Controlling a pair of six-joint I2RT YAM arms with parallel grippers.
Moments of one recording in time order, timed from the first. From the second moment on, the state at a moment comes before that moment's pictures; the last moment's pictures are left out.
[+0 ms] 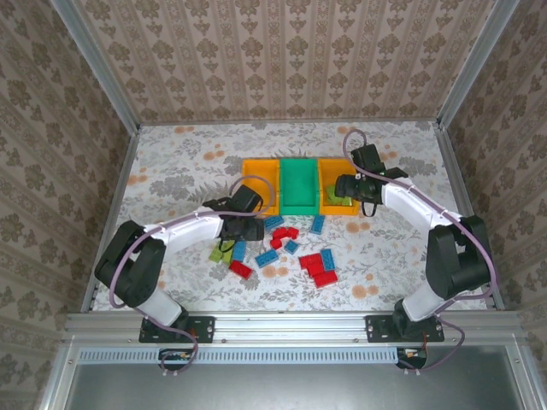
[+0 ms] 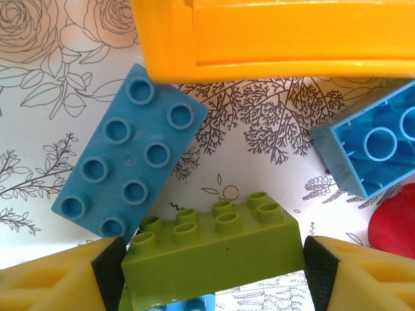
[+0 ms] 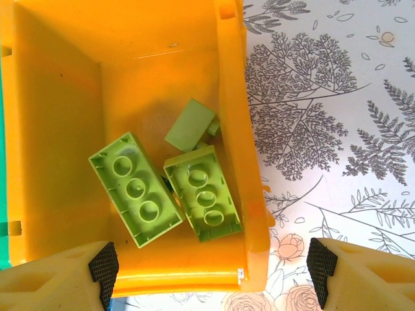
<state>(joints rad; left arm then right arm) -0.70 1.57 0.90 -0.55 -0.10 -0.61 0.25 1.57 1.11 -0.56 0.11 0.42</state>
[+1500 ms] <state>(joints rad) -0.75 1.60 0.96 -0.54 -0.13 -0.59 0.22 1.48 0.99 -0.55 0.12 0.43</state>
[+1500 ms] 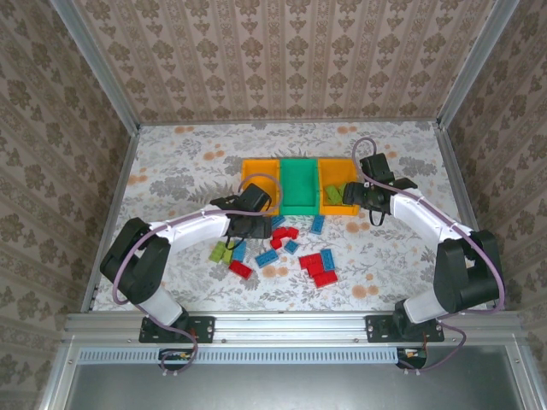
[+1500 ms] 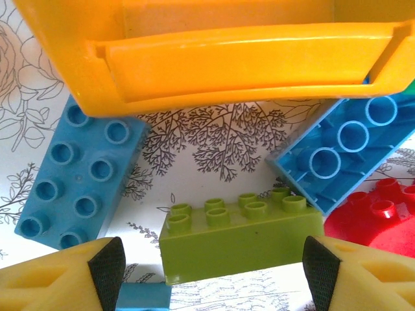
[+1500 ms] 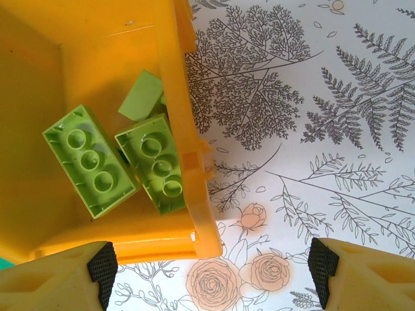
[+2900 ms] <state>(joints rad) -0.77 1.69 1.00 -0.53 -0.08 -0.59 0.21 1.48 0.98 -0.54 0.12 0.44</state>
